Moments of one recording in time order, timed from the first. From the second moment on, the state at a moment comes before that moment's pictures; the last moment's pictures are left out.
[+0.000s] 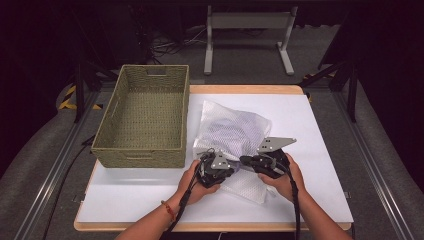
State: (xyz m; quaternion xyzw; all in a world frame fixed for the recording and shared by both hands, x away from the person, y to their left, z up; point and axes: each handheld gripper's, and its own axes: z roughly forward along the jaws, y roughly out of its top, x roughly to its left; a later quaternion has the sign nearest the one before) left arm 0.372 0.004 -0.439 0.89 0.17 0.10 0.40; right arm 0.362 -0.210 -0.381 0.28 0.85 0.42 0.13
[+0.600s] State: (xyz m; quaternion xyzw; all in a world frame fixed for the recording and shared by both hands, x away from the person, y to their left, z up) left arm 0.418 -0.007 -0.445 0.84 0.25 0.23 0.42; right arm 0.364 -0.216 -0.379 0.30 0.85 0.43 0.13
